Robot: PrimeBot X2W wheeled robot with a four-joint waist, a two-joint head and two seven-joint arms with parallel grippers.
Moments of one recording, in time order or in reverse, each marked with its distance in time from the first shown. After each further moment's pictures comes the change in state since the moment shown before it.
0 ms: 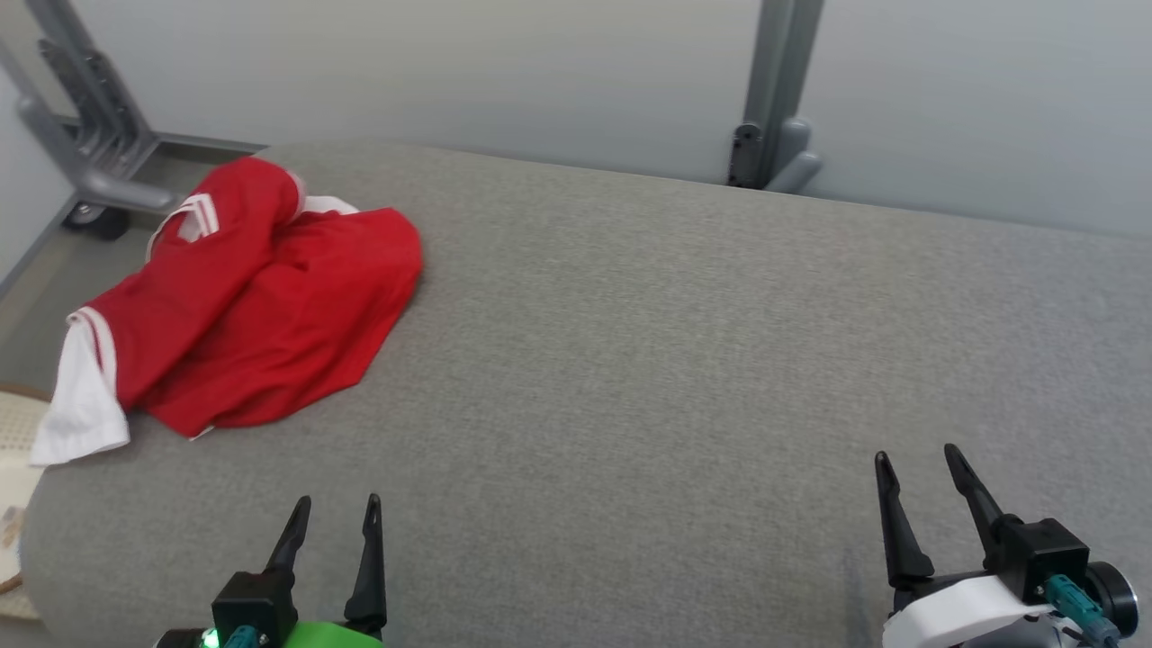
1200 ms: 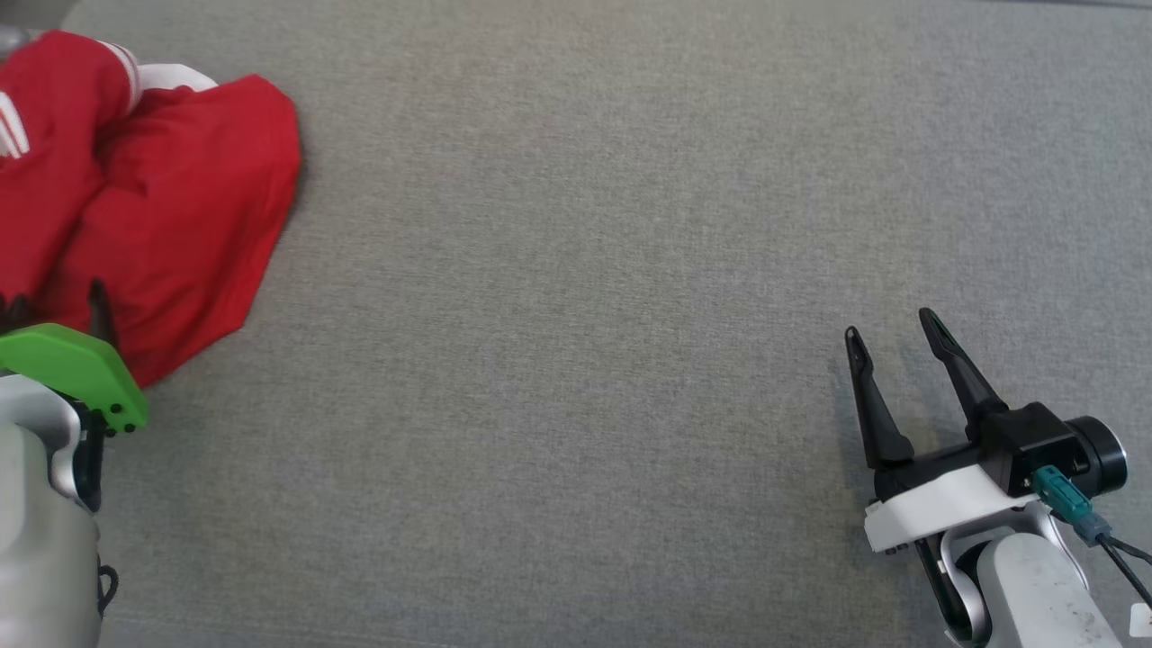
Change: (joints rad) left arm -0.688 0.278 0.146 0.582 -0.100 0.000 0.245; right arm -0.202 -0.069 0.094 -0.030 -0.019 0.000 0.000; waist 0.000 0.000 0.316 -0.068
